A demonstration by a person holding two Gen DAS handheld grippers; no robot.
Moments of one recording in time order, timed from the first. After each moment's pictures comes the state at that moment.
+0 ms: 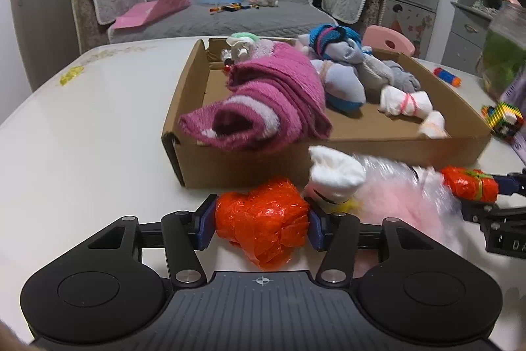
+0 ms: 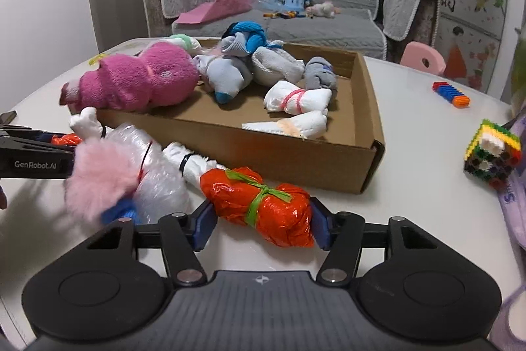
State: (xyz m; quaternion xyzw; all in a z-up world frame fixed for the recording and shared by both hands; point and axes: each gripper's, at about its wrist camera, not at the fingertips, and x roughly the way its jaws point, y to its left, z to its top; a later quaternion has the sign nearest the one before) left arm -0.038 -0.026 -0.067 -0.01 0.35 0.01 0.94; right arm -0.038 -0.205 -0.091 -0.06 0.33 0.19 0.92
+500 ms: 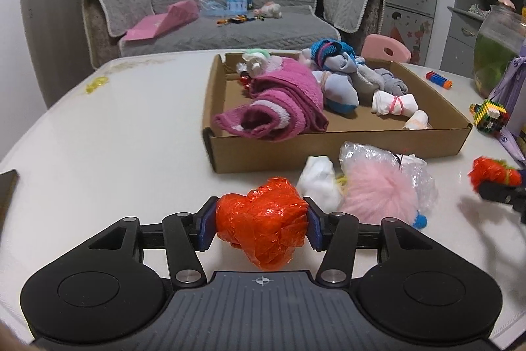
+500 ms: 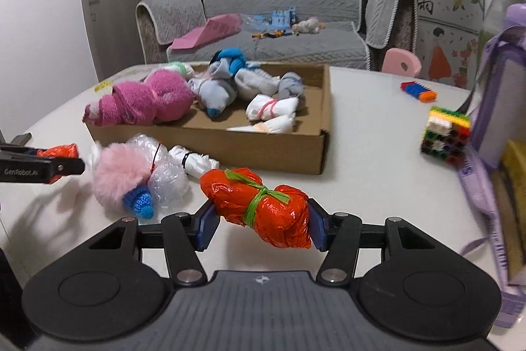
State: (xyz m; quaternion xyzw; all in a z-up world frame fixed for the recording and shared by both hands) left arm -0.085 -0.019 -0.039 0.00 0.33 0.02 0.94; right arm -0.070 -0.244 -0.069 -0.02 0.30 0.19 0.93
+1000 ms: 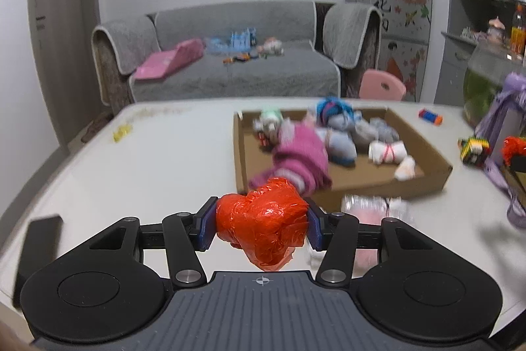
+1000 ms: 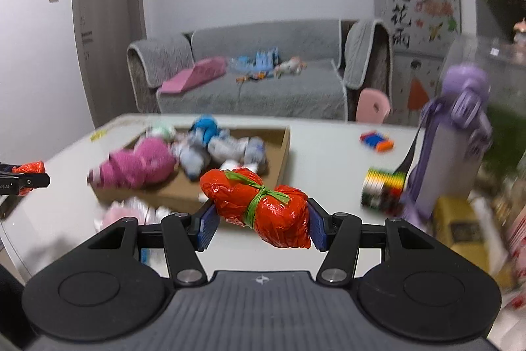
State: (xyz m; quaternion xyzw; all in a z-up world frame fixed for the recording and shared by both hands) left arm -0.112 -0.002 0.036 0.02 0.28 0.02 0.96; right arm -0.075 -0.293 -0.004 0.00 0.24 0.17 0.95
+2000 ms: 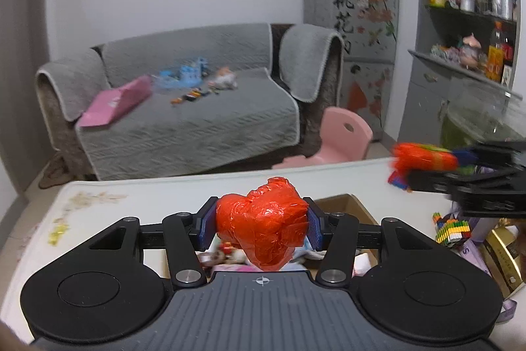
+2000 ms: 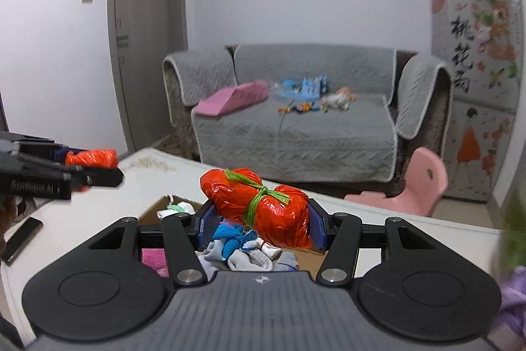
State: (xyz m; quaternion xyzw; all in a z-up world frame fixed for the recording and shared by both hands) left arm 0.049 -0.082 0.105 0.03 0.27 -0.06 0.96; right arm 0.061 -0.238 0.038 -0.04 0.23 0.26 0.94
